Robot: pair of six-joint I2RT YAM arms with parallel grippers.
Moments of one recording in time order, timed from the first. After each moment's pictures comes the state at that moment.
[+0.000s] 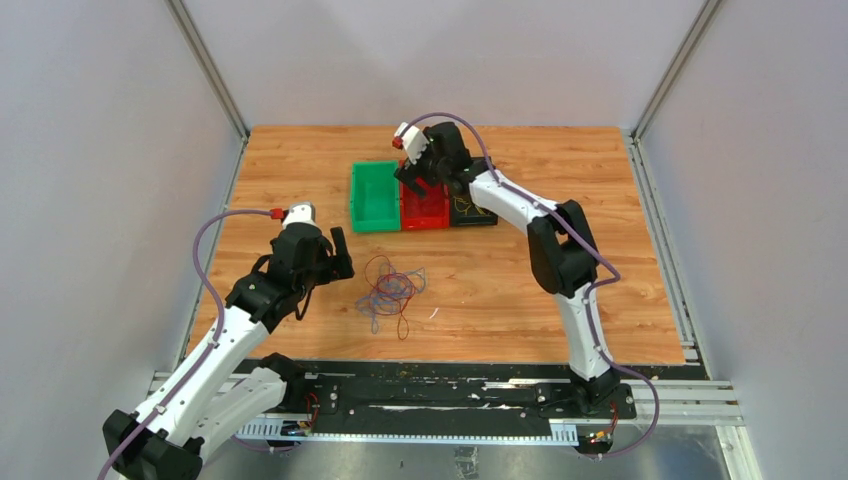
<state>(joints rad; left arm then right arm) -0.45 0.80 0.72 -0.61 -0.33 -0.50 0.59 2.22 1.84 -0.12 -0.14 -0.50</state>
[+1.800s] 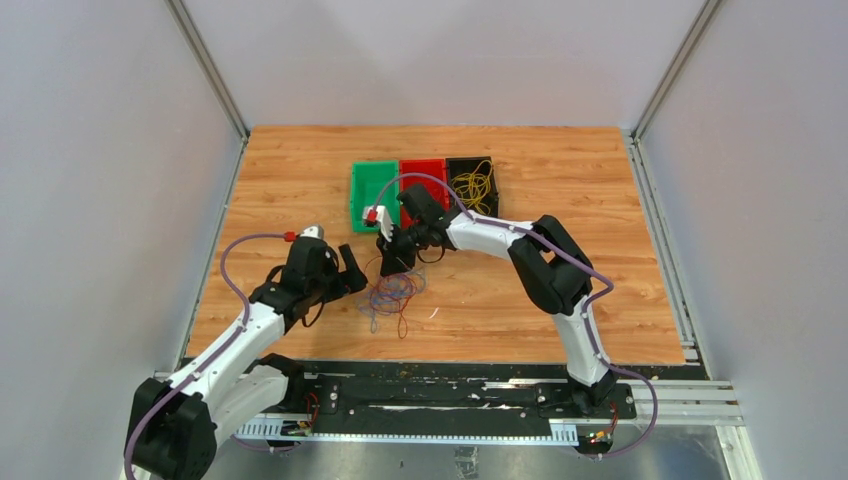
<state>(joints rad) -0.34 0.92 0.47 -0.35 -0.05 -0.65 0.79 2.12 1.51 -0.23 -0.76 -0.33</state>
